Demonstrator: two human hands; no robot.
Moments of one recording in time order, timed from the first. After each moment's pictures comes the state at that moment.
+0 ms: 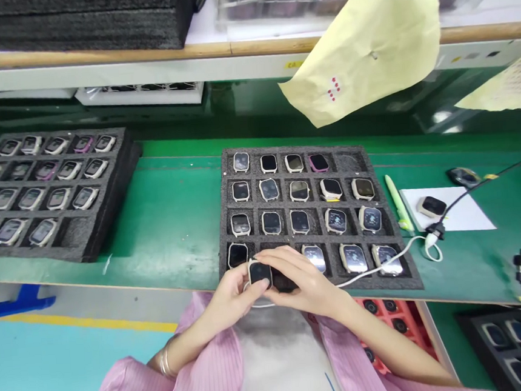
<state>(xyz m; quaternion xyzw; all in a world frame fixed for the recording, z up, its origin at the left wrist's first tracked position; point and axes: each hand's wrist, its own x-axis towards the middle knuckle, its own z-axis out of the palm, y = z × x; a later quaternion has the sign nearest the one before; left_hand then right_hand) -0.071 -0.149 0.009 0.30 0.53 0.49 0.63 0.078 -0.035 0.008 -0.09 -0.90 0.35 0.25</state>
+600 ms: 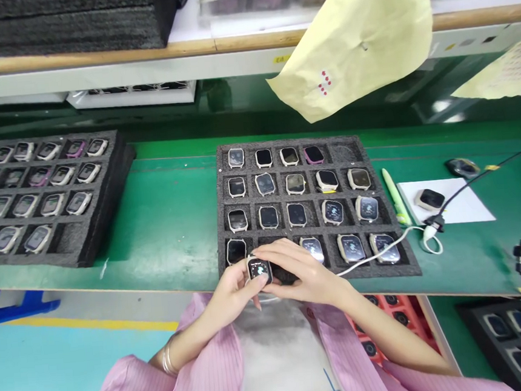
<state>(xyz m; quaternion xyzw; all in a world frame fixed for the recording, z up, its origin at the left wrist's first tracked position) -0.067 -0.138 0.014 0.28 0.52 0.50 0.63 0.081 -0.020 0.002 -0.05 -0.89 0.38 0.26</state>
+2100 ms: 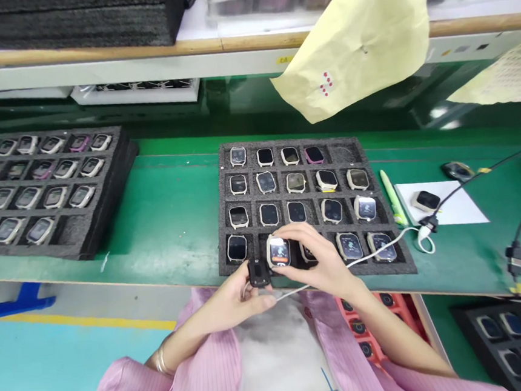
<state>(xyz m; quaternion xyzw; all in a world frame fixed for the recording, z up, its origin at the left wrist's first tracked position) -0.071 -0.158 0.003 0.37 0.47 0.46 0.66 0.094 -0.012 0.009 -0.16 -0.88 0.36 0.25</state>
